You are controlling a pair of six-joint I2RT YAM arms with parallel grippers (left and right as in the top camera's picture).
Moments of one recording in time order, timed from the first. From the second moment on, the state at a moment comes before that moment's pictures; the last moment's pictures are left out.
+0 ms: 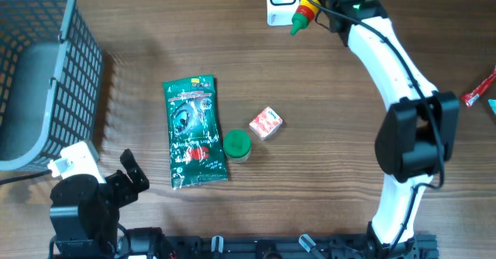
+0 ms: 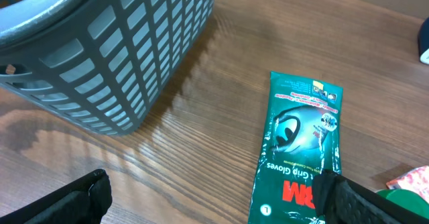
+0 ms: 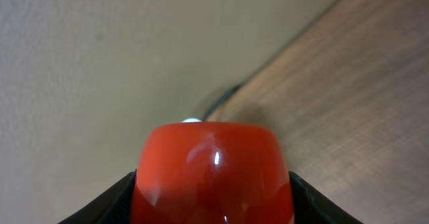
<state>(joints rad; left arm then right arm) 0.03 0.46 0.92 -1.14 -0.25 -0.28 0.22 2.13 1.82 -0.26 0.17 0.90</state>
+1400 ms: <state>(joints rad) 0.03 0.46 0.92 -1.14 -0.25 -0.28 0.13 2.47 2.43 -0.83 0.54 0.73</state>
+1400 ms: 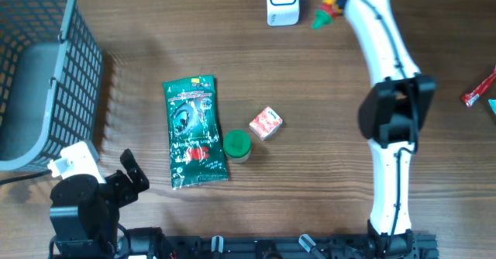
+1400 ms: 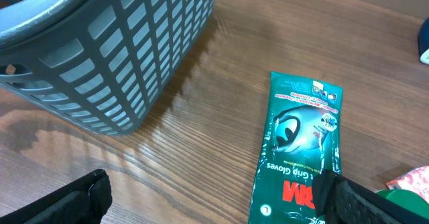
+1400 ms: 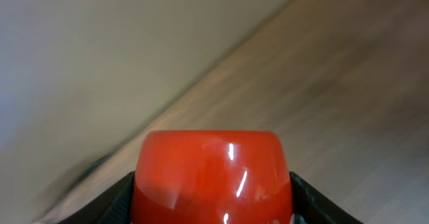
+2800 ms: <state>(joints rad) 0.03 0.46 0.92 -1.14 -0.25 -0.28 -0.51 2.58 2.43 -1.05 0.35 0.41</state>
